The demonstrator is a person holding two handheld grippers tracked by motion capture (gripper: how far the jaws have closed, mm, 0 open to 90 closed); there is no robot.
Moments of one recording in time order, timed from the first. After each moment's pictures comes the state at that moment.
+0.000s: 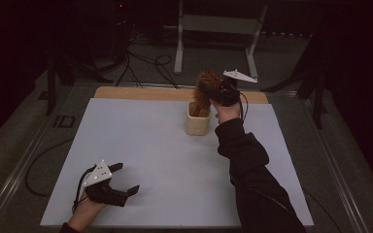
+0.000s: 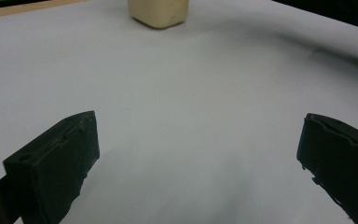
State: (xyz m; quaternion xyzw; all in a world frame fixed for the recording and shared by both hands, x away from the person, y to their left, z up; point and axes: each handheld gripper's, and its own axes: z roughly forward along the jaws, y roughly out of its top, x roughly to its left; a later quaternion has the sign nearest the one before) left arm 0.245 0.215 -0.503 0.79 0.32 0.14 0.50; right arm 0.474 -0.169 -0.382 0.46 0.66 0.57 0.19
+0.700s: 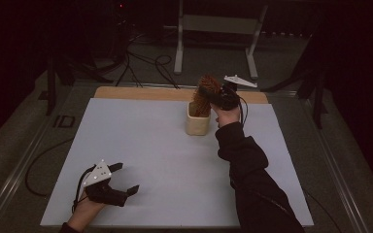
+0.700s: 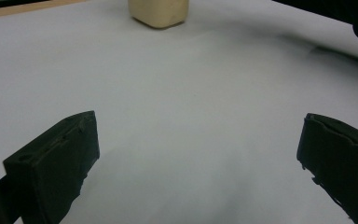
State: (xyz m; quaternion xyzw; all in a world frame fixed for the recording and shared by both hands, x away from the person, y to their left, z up) left arm 0.245 0.217 -0.503 0.79 0.32 0.14 0.50; right arm 0.476 -0.175 -0.400 0.47 0.65 0.57 0.17
